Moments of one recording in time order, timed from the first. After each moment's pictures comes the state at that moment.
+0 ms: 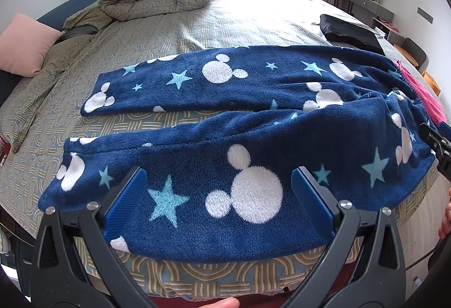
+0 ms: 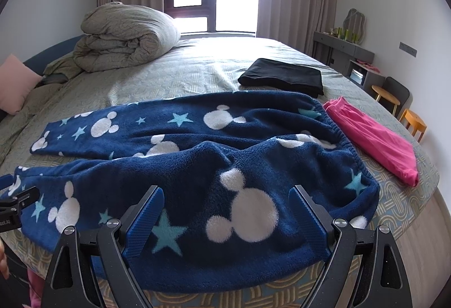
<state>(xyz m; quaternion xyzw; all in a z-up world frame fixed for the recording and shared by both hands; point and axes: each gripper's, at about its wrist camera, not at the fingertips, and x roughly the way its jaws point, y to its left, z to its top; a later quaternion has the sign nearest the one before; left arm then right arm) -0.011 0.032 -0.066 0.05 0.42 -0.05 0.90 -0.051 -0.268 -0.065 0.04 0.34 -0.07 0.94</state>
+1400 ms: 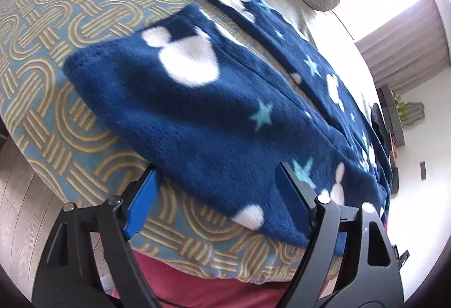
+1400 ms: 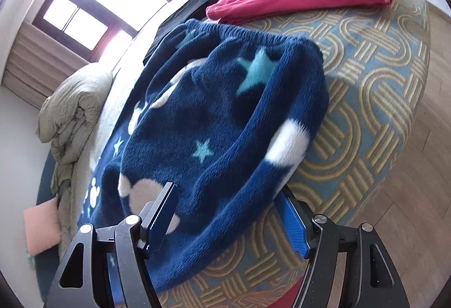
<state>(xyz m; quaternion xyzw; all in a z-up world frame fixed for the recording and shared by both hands) -0.025 0.255 -0.148 -0.32 0.49 0.04 0.81 -0.079 -0.446 -0.148 0.42 0.39 -0.12 0.81</state>
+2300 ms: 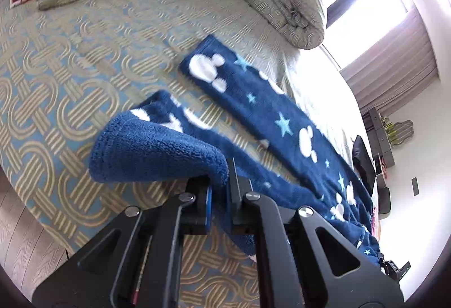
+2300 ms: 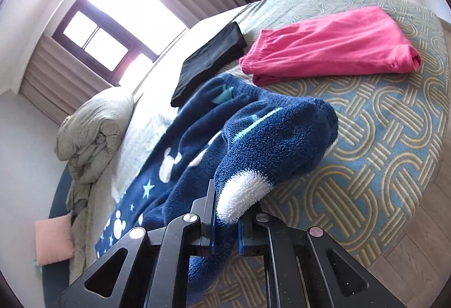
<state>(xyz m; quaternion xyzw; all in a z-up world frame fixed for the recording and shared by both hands) 0.015 0.269 -0.079 -0.32 0.41 0.03 0.86 -0.054 -0.466 -0.093 0.41 0.31 -0.10 0.85</state>
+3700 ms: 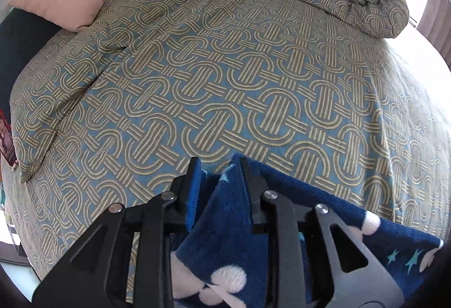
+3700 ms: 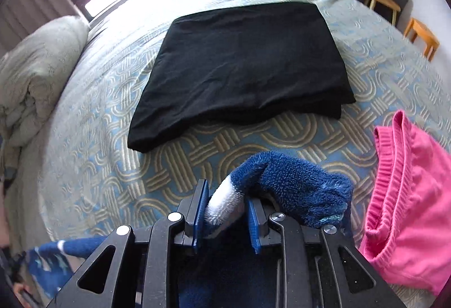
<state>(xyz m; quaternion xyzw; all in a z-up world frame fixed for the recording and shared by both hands) 0.340 0.263 -0.079 -0.09 0.49 0.21 0.84 0.294 -0.522 -0.115 0.26 0.51 -0.13 0.81</state>
